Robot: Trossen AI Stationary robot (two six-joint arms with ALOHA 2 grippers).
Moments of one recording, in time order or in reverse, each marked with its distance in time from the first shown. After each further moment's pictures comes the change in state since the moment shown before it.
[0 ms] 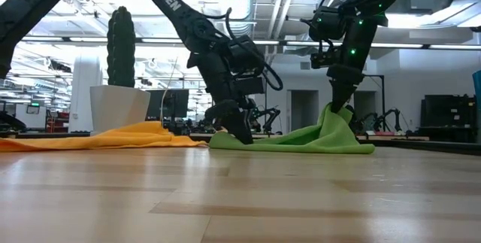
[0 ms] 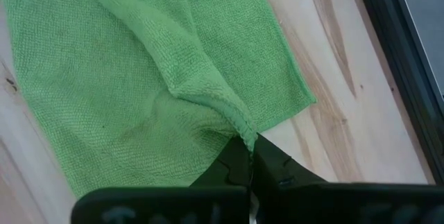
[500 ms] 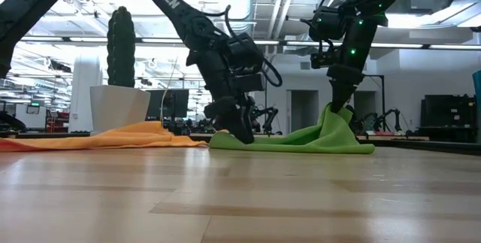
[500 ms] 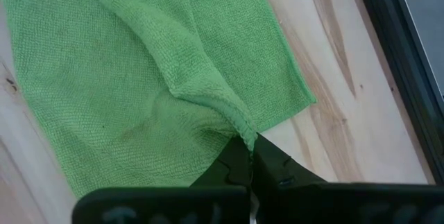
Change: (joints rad) left arm 0.001 -0.016 -0.001 -0.010 0.009 0.003; right arm 0.000 0.000 0.000 0.000 0.000 0.000
